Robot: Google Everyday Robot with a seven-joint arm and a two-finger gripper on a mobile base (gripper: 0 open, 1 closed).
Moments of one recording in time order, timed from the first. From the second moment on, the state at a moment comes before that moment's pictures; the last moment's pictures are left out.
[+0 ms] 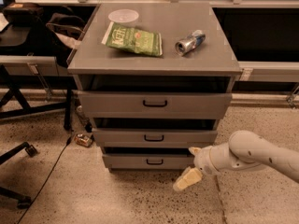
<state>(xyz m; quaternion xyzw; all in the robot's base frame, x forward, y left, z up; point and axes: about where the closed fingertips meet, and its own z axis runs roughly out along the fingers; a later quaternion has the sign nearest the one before) 0.494 -0.132 0.526 -0.46 0.81 0.26 0.26</state>
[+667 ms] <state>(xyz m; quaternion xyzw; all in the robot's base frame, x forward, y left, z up) 0.484 -0.146 0.456 -0.40 0.86 0.24 0.21</state>
